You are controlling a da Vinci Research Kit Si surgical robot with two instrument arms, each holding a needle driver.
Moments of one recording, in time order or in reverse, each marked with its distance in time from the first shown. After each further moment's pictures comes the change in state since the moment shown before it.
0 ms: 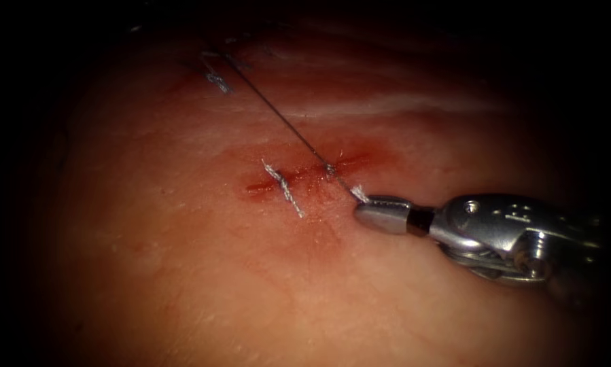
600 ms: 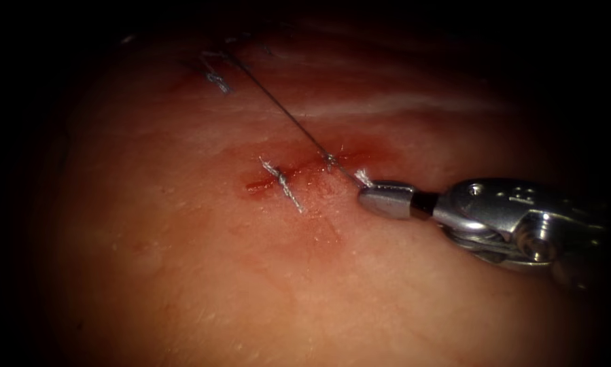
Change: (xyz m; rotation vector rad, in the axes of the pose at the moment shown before) right arm 0.001 0.001 -0.001 -0.054 -0.011 0.095; left arm -0.001 -0.002 0.001 0.002 0.012 0.030
